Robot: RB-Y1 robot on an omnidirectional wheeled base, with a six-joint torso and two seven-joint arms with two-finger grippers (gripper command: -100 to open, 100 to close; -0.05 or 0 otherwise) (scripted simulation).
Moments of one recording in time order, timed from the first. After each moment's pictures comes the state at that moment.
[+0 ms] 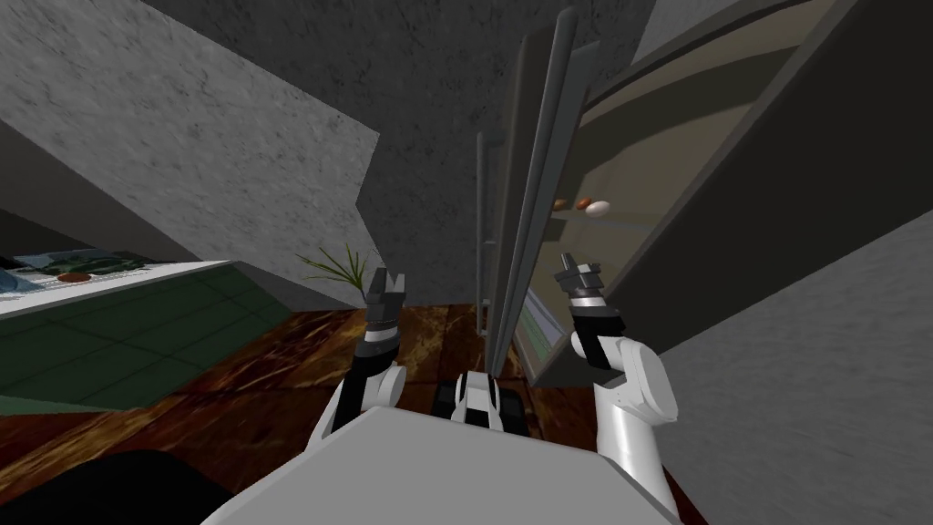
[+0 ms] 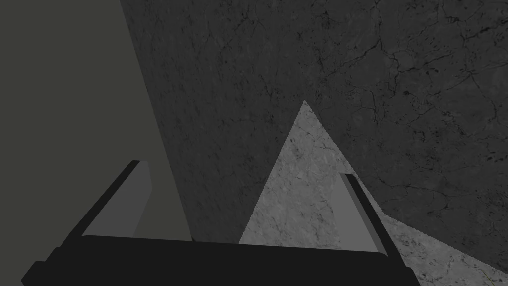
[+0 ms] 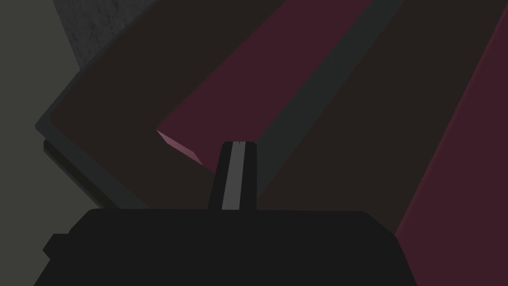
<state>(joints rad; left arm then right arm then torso) 0.55 -0.01 -0.05 -2.37 -0.08 -0.53 -0.08 -0.03 0.01 -0.40 -2.03 1.06 -0.48 1.81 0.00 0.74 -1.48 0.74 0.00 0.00</state>
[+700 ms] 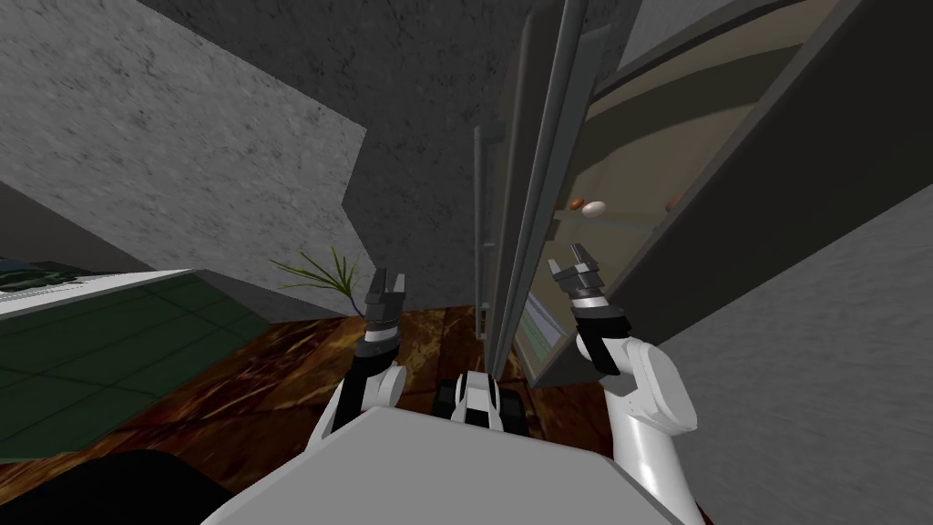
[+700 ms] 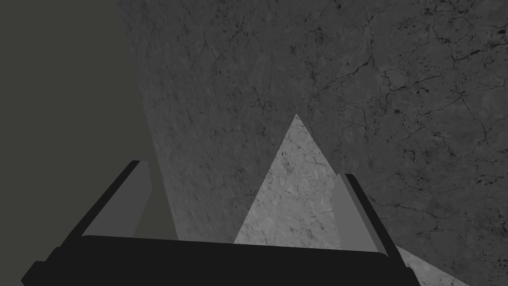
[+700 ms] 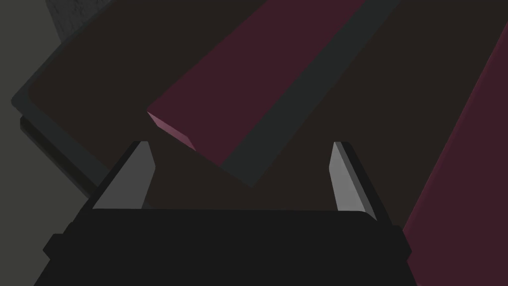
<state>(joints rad) 0.55 -0.01 -0.05 -2.37 -0.08 -0.53 -0.08 0.01 -0.07 -0.34 -2.08 1.07 -0.47 1.79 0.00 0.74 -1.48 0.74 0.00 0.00</state>
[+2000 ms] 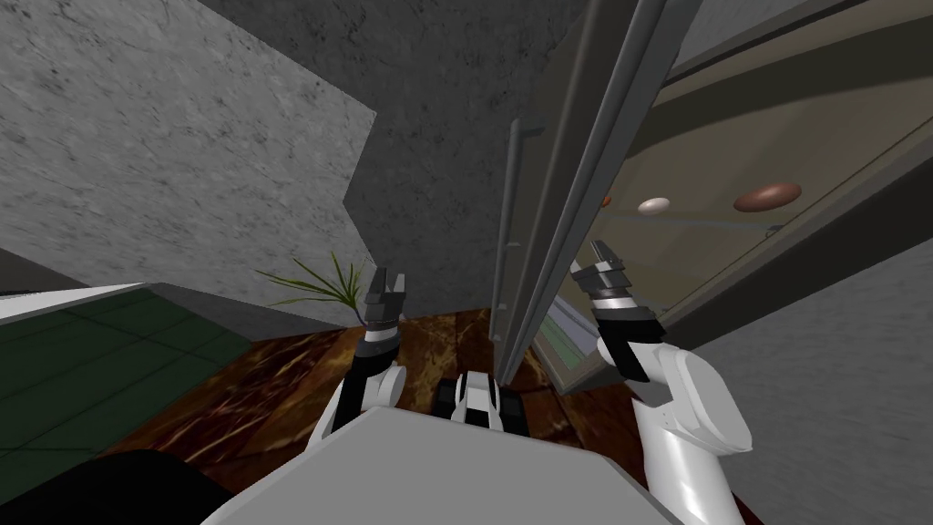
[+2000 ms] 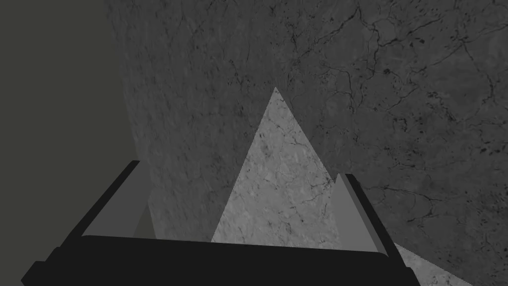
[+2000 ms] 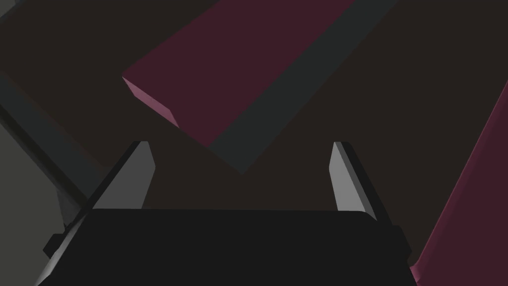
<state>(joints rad) 0.55 -0.01 -0.05 -2.37 -0.08 -0.53 -0.08 0.03 -0.17 -0.41 -2.09 1.01 -0.43 1.85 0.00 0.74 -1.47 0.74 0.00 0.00</state>
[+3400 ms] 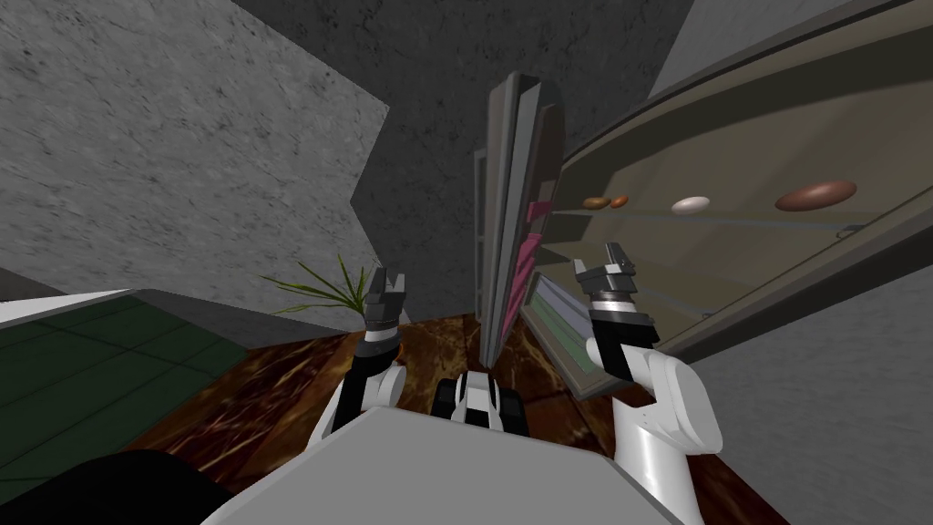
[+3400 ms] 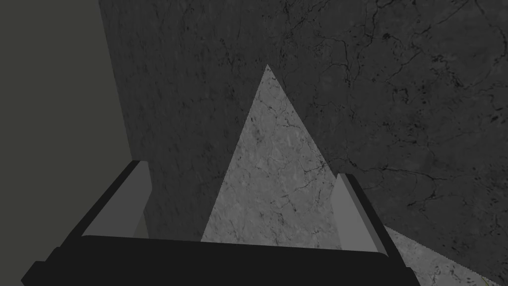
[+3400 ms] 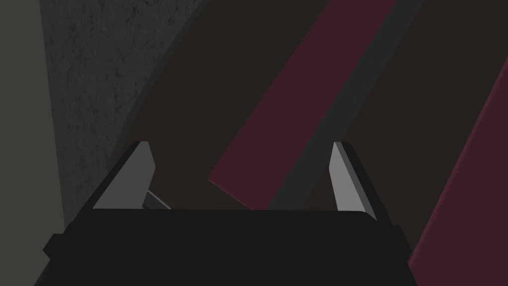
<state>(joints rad) 0.55 -0.01 -0.05 -2.37 -0.08 -0.53 -0.08 0.03 -0.01 -0.44 -2.13 1.02 -0.35 1.87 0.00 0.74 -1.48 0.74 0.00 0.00</state>
